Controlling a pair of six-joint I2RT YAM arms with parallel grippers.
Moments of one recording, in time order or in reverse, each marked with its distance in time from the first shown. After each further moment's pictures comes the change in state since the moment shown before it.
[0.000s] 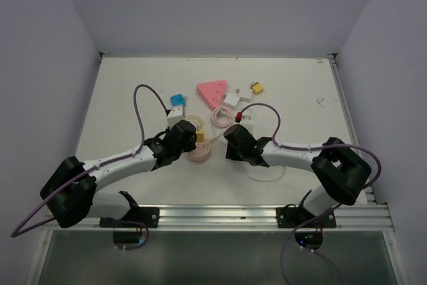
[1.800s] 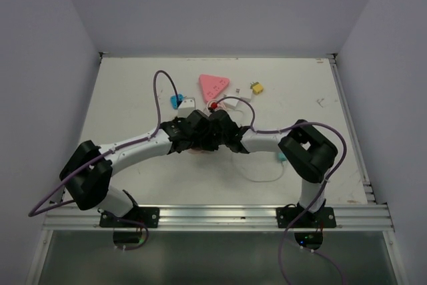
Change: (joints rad) left arm -0.035 0.189 0.269 -0.285 -0.098 0.030; right arm -0.033 0.291 0.198 0.302 -0.501 0.093
